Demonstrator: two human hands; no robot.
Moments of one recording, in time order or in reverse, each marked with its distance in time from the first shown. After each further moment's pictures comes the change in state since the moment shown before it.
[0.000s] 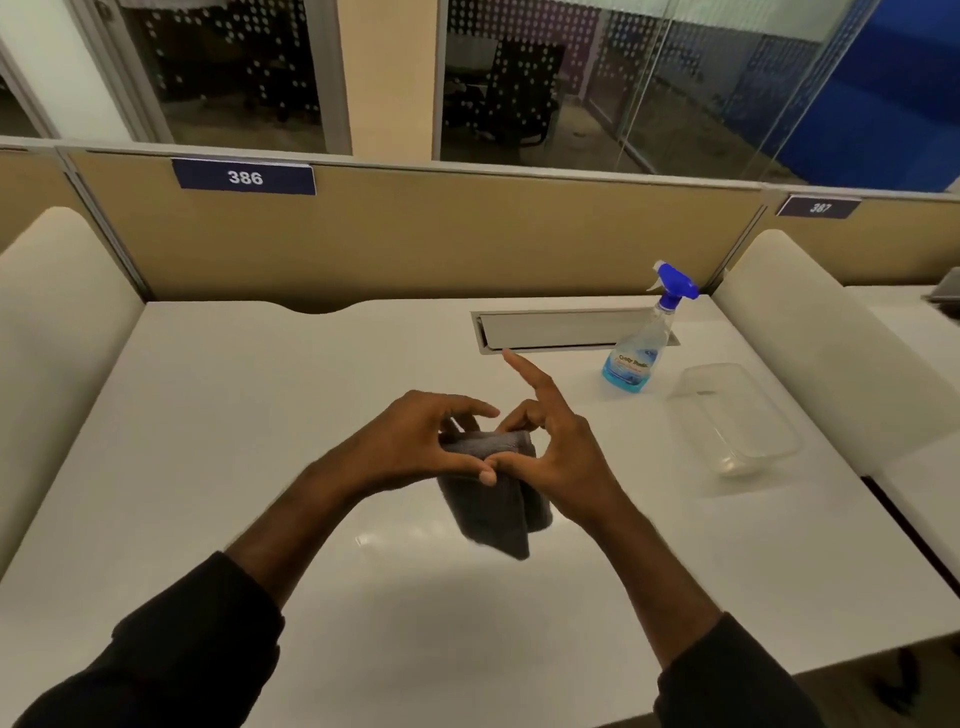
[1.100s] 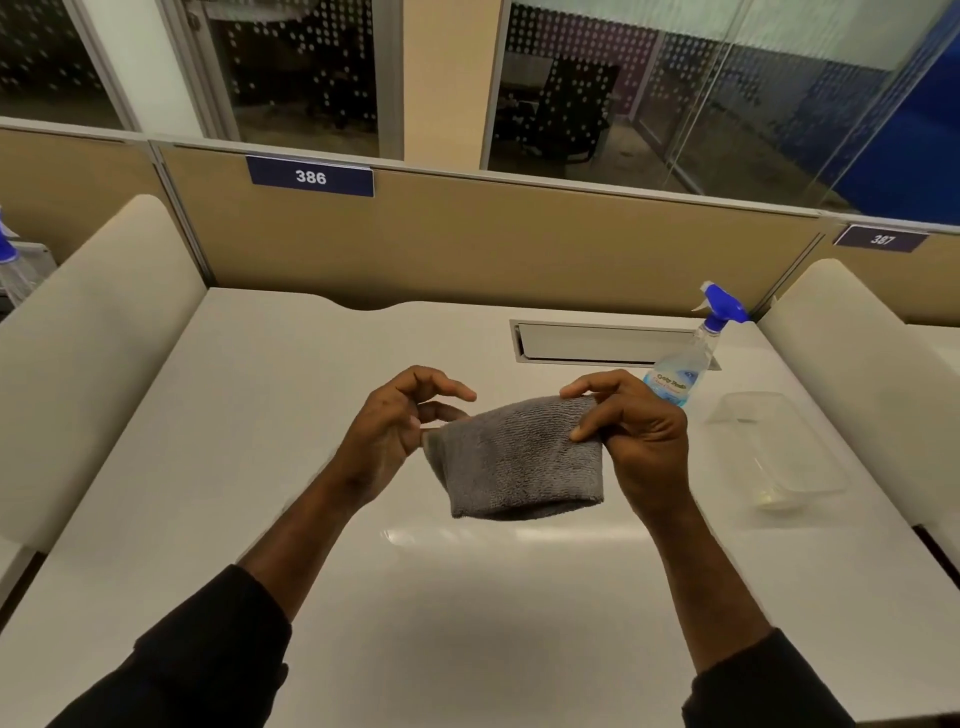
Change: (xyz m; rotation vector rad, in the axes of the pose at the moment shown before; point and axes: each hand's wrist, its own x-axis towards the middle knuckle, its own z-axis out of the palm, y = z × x) left_hand -0.039 -0.042 -0.001 -0.960 0.339 0.108; right_hand 0.008 -0.022 -0.027 0.174 0.177 -0.280
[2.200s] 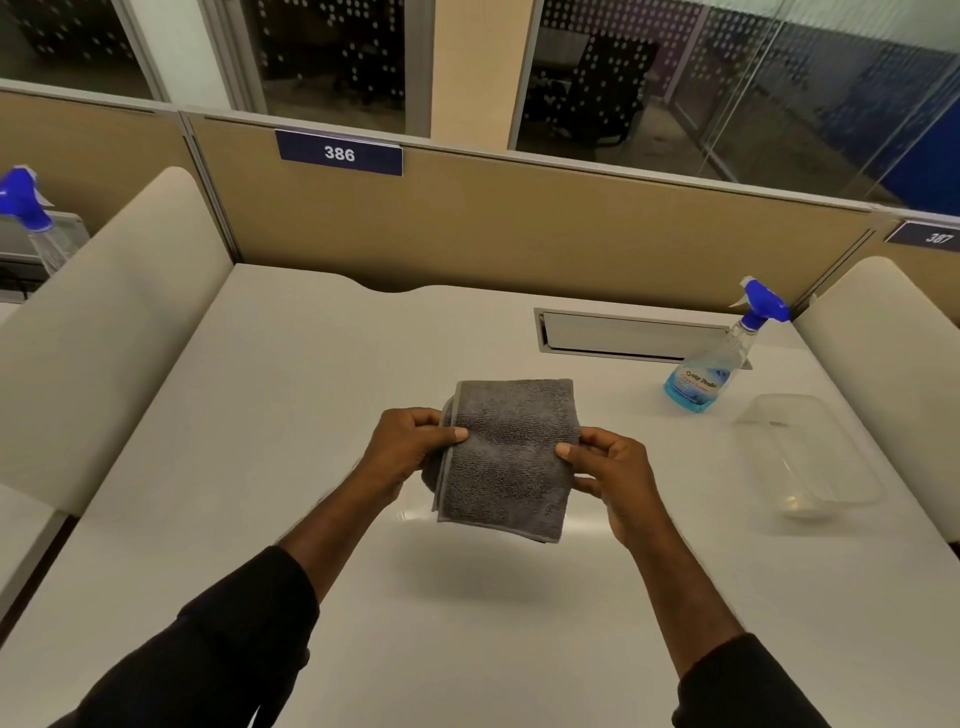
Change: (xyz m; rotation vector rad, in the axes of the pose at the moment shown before) left_hand 0.000 -0.068 -0.031 0.217 0.390 -0.378; right_hand -0.042 0.078 0.033 0.319 0.051 0.884
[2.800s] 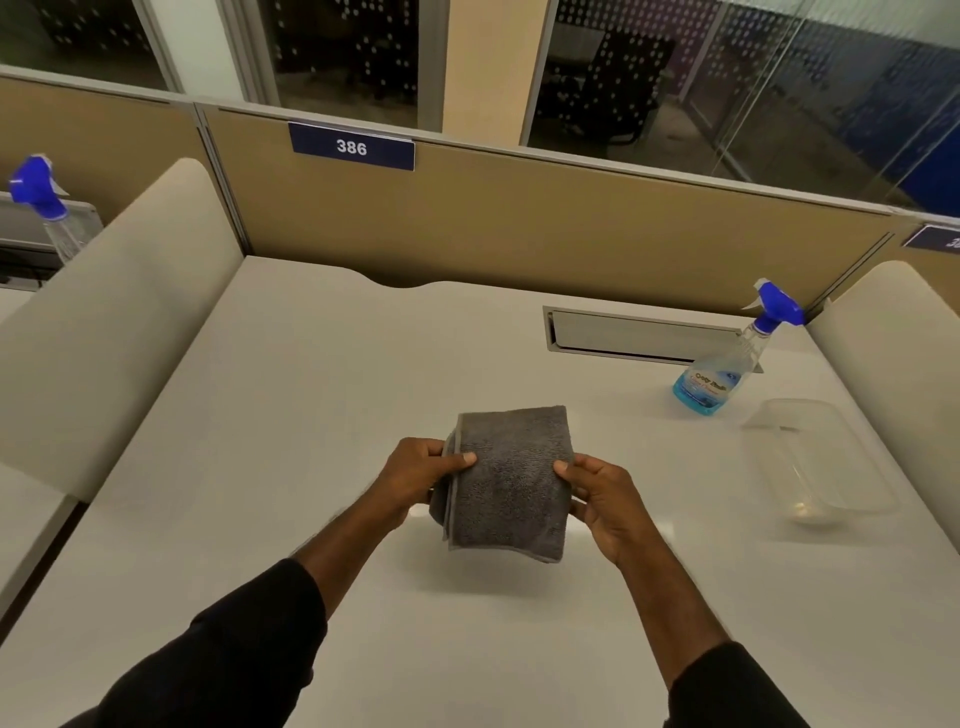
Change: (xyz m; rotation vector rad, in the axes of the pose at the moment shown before) left_hand -0.010 -0.032 0.005 0.102 -0.047 -0.158; right_hand 0.001 0.032 0.007 0.130 0.001 0.266
